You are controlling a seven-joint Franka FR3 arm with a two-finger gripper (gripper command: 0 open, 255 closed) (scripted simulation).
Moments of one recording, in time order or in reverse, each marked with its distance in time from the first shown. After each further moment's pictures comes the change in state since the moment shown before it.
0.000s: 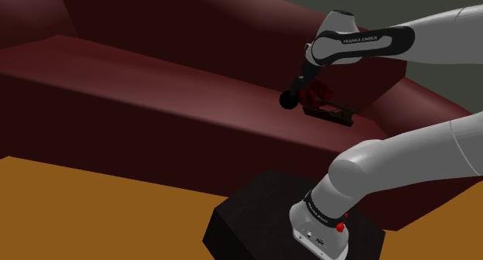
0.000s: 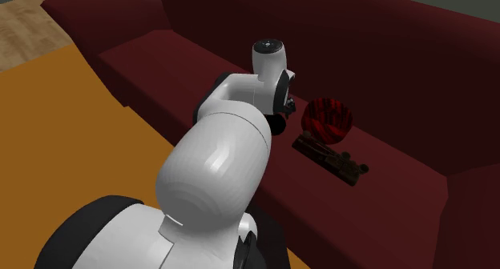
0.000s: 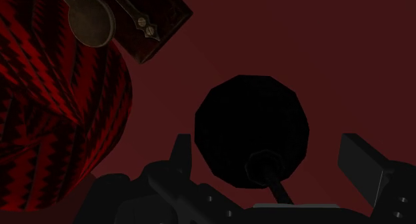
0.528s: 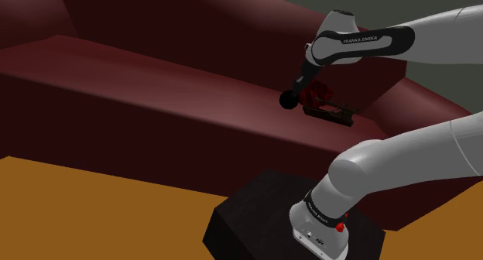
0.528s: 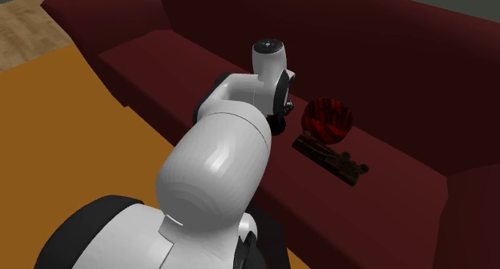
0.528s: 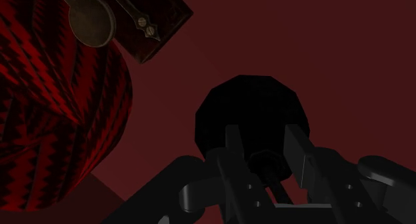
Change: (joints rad) arm 0.000 0.000 0.000 0.000 0.000 0.000 0.000
